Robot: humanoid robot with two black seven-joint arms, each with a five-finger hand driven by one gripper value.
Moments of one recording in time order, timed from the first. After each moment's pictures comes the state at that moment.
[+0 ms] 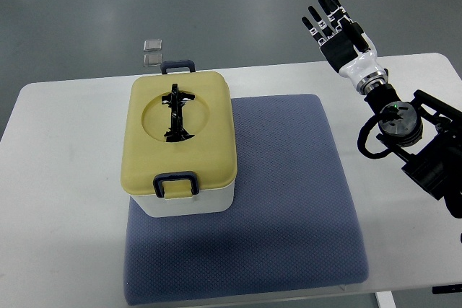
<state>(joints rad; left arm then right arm) 0.03 0.00 -0.11 -0.25 0.08 0.06 -0.01 0.78 -0.25 0.71 0.81 0.36 0.30 0.34</state>
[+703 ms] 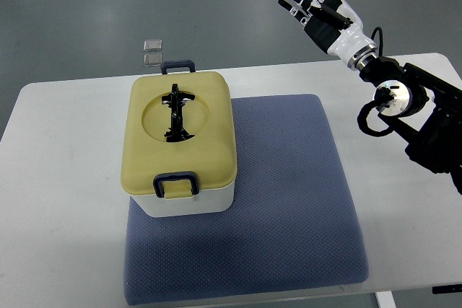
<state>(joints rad) 0.03 0.00 -0.13 -0.26 0.07 0.06 0.05 0.96 -0.28 0.58 0.81 -0.08 0.29 0.33</state>
